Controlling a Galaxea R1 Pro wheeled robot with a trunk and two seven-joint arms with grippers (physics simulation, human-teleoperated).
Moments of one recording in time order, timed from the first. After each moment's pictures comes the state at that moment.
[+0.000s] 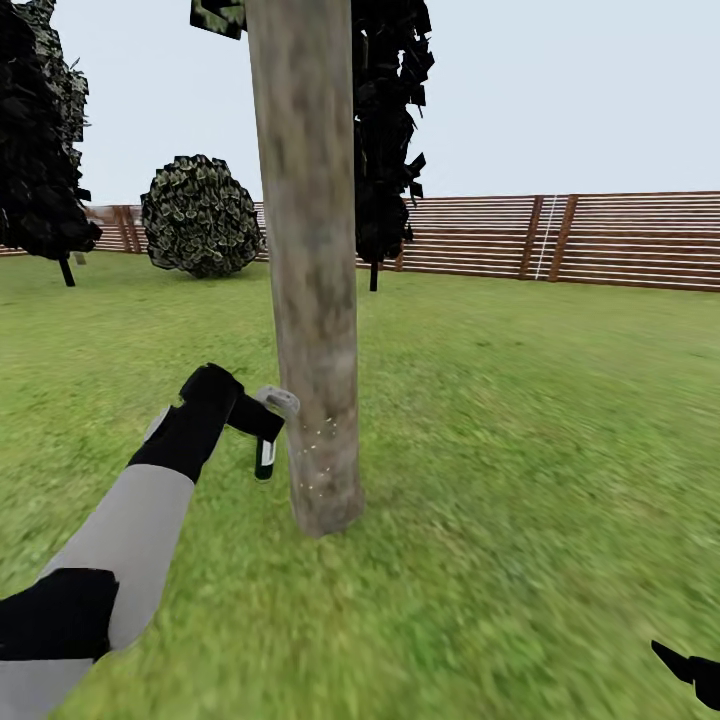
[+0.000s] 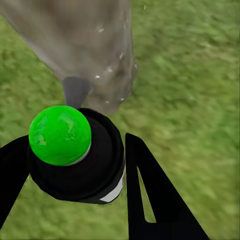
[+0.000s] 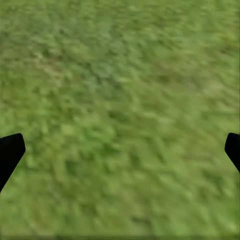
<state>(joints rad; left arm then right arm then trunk) -1.09 -0.01 -0.04 -0.90 -0.83 1.00 -1.01 -0.30 -0.06 -1.21 -1.35 0.73 0.41 1.08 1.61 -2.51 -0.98</state>
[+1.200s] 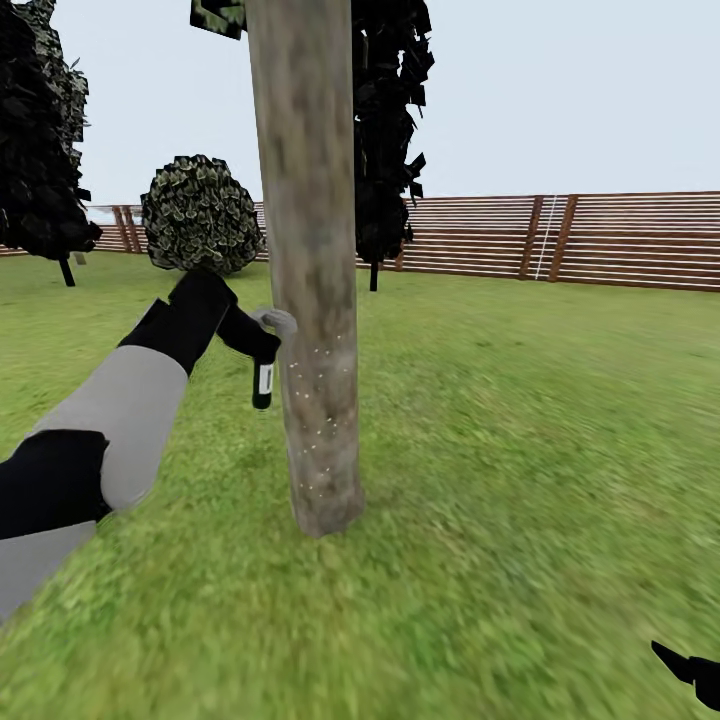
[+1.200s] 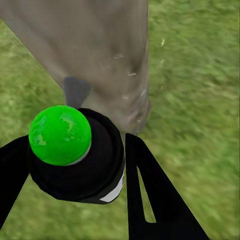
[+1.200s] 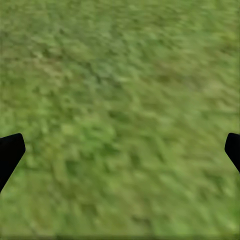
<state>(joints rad) -1.51 -0.01 -0.04 -0.56 -0.82 1.00 -1.01 -0.30 -0.06 -1.21 -1.35 0.73 0.41 1.08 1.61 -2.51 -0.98</state>
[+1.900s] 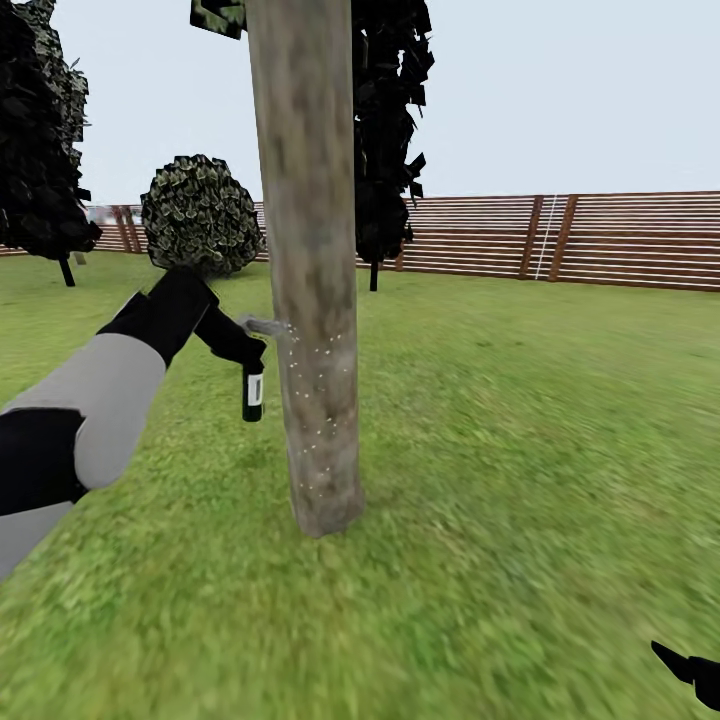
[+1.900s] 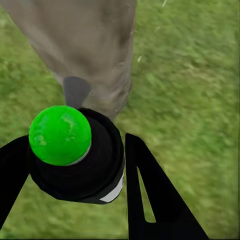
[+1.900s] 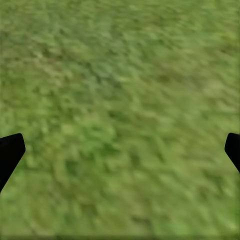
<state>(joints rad) -1.57 0.06 -0.04 -0.41 -0.83 0.99 -1.14 -0.30 -0.06 -1.21 -1.35 0.73 0.41 1.08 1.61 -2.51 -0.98</state>
